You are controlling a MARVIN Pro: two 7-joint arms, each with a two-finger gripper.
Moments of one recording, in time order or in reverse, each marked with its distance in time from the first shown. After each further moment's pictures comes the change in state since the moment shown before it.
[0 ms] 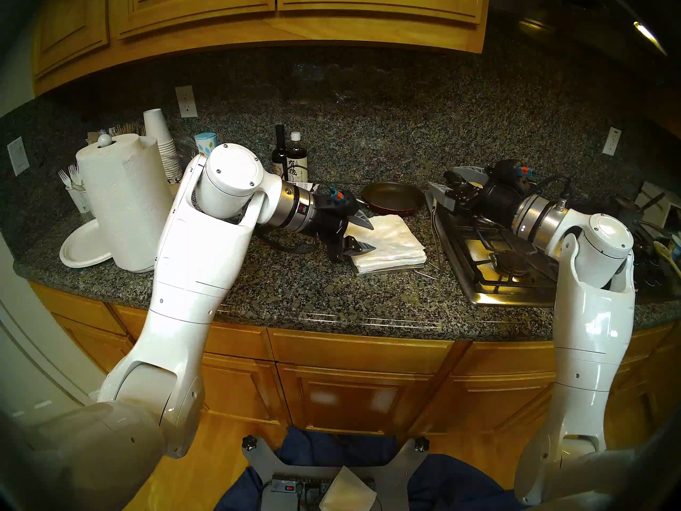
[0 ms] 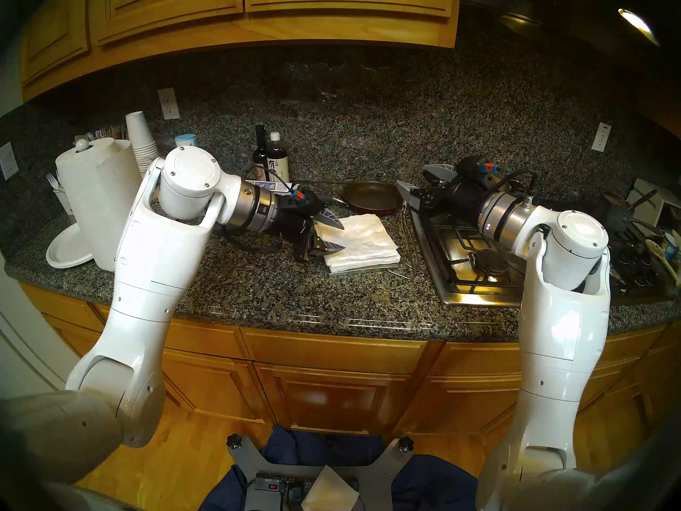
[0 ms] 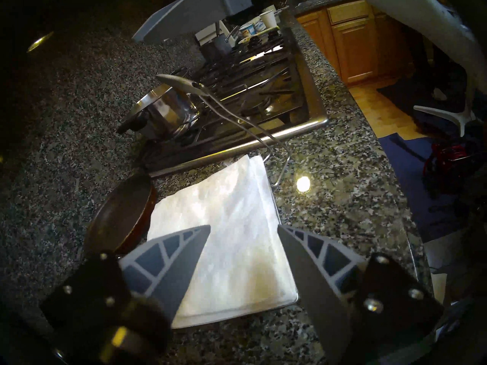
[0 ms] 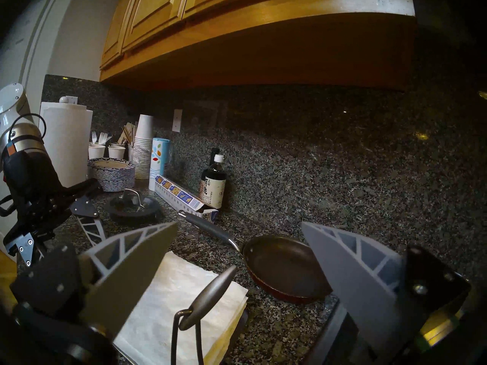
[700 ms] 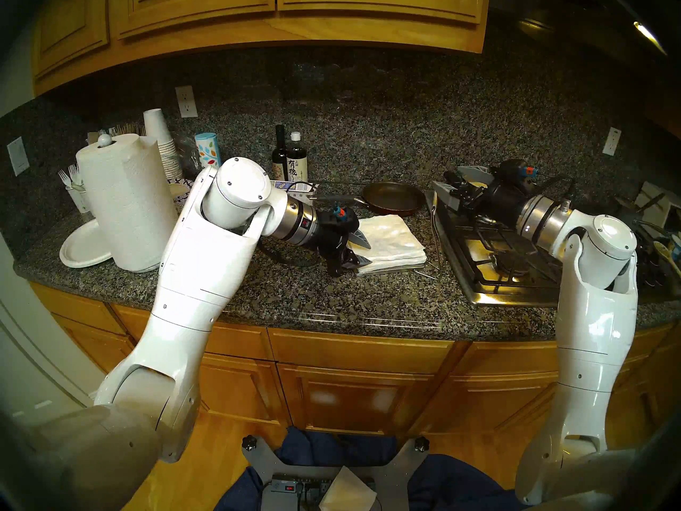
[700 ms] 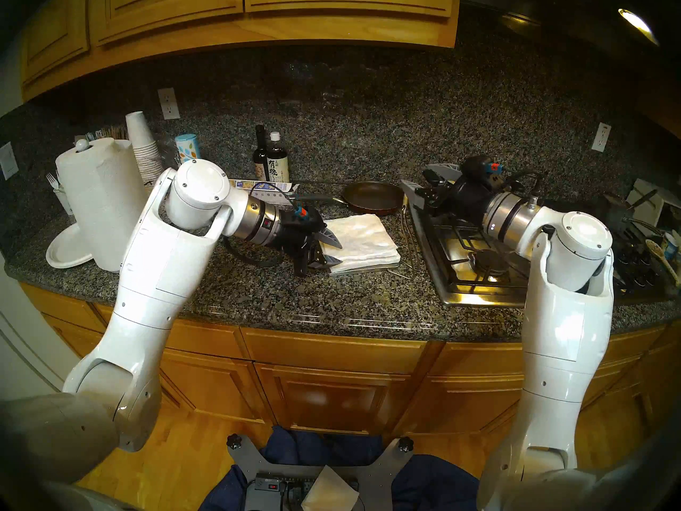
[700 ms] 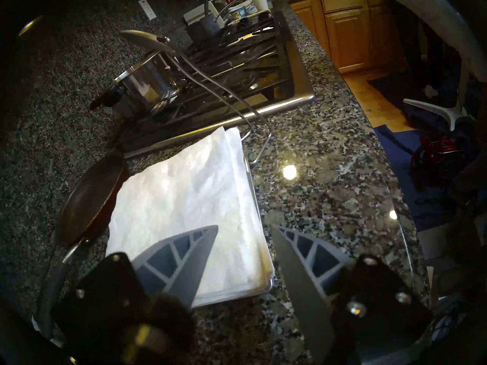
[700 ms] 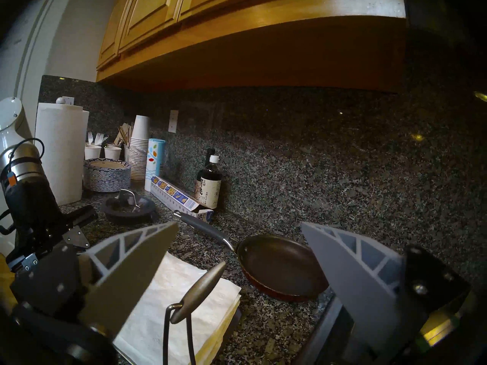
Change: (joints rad) left arm 0.018 0.023 0.040 0.032 0.021 0.003 0.007; right arm -0.005 0.004 0.021 -0.002 0.005 -0.004 0.001
